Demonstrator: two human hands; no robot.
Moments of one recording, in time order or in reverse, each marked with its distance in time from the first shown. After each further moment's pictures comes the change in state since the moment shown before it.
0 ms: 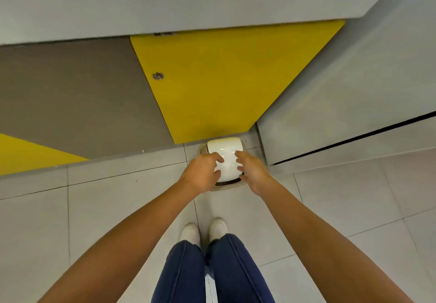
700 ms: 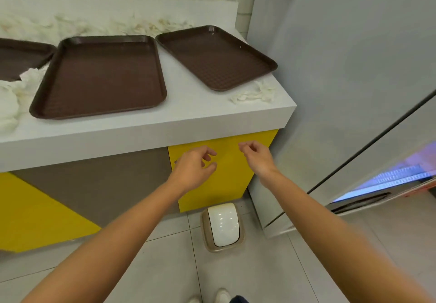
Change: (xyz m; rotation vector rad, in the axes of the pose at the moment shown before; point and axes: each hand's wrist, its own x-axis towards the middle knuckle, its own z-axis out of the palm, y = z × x) left_hand -0.111 0.130 -0.227 -0.115 0.408 0.202; right_hand -0.216 -0.173 -0.038 -0.141 0.192 -0.735
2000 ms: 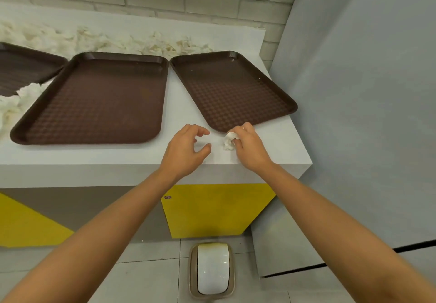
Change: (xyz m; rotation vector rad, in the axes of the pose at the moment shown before) left_hand 0.134 0.027 -0.039 0.045 0.395 0.004; right_hand 0.161 -0.079 -0.006 -0.571 -0.202 -0.678
